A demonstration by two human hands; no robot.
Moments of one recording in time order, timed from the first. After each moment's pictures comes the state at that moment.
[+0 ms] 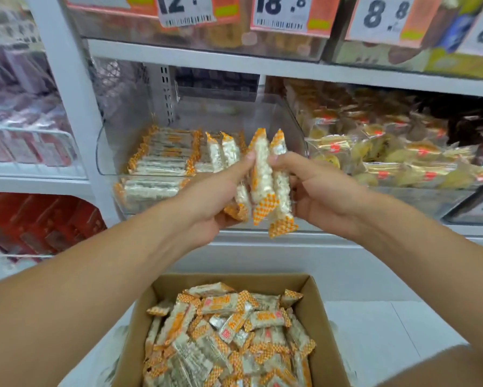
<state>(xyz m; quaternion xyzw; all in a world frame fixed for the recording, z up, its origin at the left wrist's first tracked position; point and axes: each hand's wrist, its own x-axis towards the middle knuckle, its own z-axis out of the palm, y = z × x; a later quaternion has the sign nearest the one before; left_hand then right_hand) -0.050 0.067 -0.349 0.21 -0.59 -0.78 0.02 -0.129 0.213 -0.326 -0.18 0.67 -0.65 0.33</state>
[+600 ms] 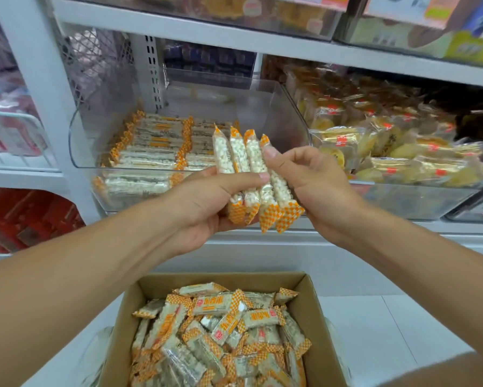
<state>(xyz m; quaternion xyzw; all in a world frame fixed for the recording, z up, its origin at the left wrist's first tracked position) -0.051 0.061 -0.353 0.16 -0.57 -0.80 -0.02 -0.142 0.200 -0.355 -0.17 0.74 -0.64 0.13</state>
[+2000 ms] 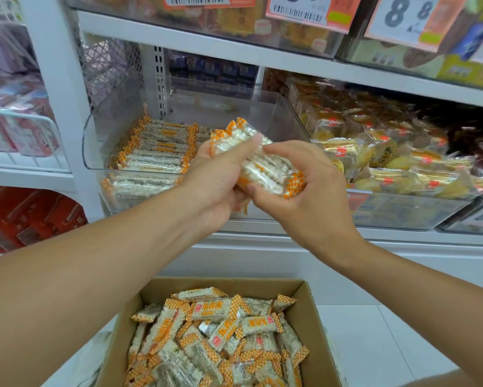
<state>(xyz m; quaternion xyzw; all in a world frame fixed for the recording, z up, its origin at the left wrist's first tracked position) -0.068 0.065 -0.338 0.19 -0.47 -0.85 0.13 -0.116 0.199 -0.354 -0.39 0.80 -0.41 -0.20</state>
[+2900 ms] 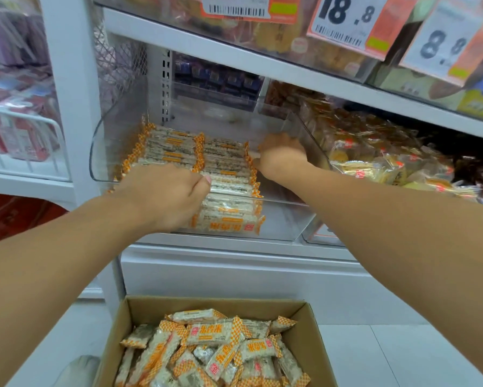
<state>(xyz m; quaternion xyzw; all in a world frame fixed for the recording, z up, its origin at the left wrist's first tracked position) -0.058 -0.052 -0.372 0.09 -0.99 -0.06 0.10 -0.259 0.079 -0.353 -0.26 0.96 0.03 -0.09</state>
